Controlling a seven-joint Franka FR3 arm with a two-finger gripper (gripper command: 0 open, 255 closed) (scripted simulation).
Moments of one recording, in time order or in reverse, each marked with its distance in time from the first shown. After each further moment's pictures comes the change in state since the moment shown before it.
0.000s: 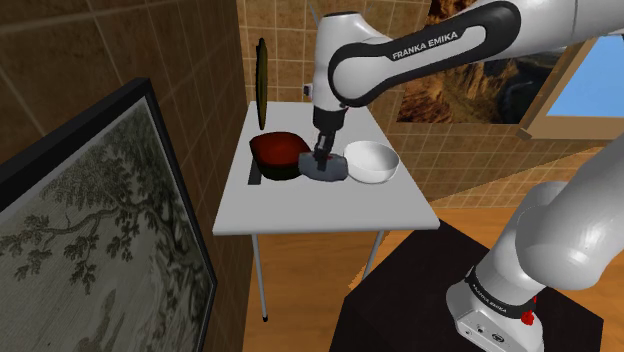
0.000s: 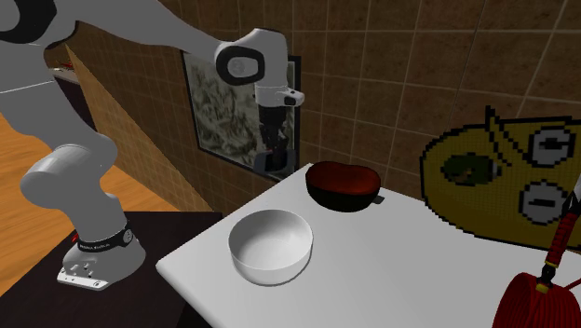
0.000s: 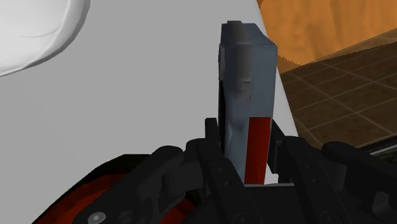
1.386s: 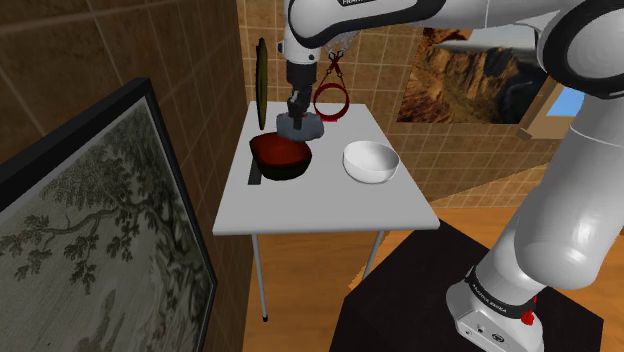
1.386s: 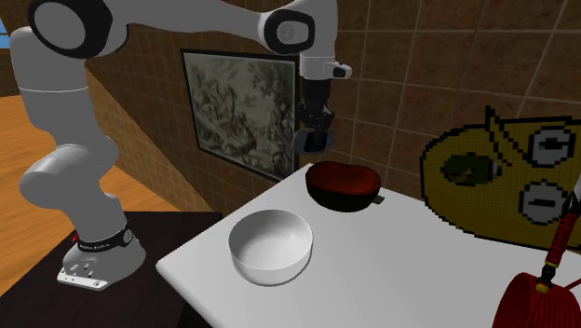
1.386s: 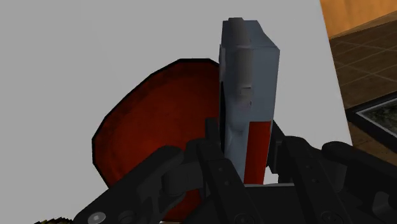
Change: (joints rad) arm -0.032 0.309 -0.031 0.549 -0.044 -0.243 -0.044
